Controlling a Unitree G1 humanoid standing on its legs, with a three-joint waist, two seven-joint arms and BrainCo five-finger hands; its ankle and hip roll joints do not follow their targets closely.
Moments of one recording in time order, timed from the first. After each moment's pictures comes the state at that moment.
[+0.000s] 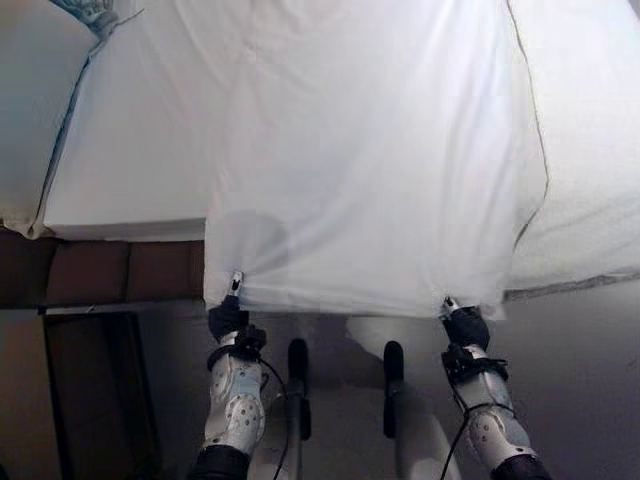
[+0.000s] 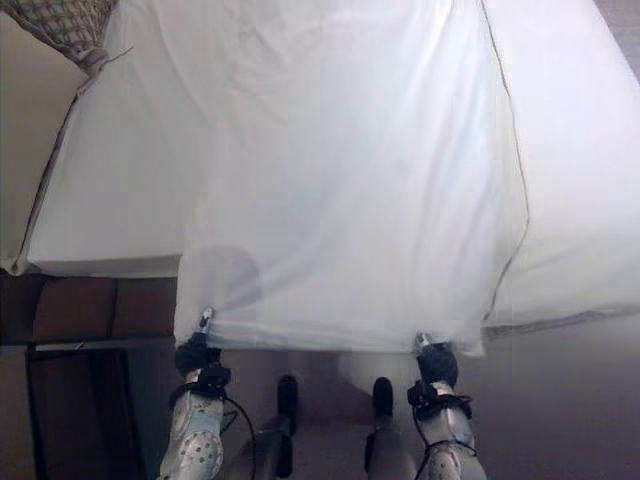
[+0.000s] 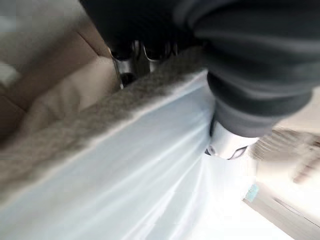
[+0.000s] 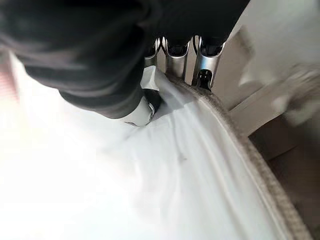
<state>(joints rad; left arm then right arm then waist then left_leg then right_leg) -0.11 0.02 -0.02 0.43 -0.82 -0.35 0.20 -0.09 -0.18 0.09 0.56 0.83 -0.29 -0.06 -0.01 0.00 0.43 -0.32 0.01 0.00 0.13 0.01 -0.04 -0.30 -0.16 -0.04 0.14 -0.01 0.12</state>
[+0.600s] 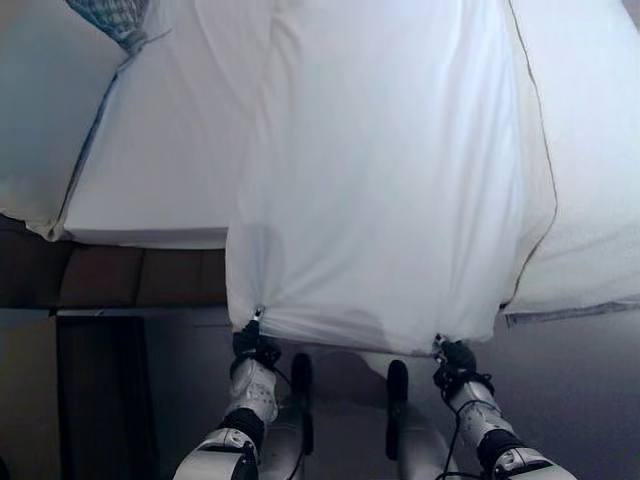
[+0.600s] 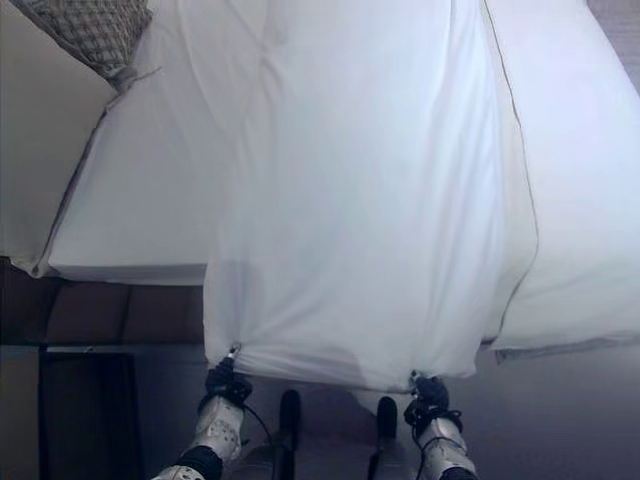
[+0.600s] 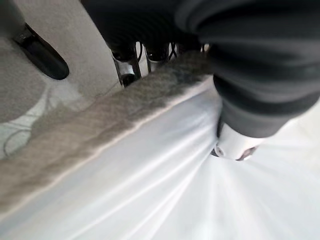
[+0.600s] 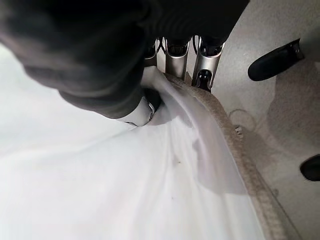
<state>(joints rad) -0.38 0.00 0.07 1.09 -0.81 -0.34 0.17 -0.27 -0.17 0.08 1.07 0.72 -0.27 -0.05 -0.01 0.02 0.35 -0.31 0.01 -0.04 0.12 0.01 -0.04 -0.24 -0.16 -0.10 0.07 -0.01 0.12</state>
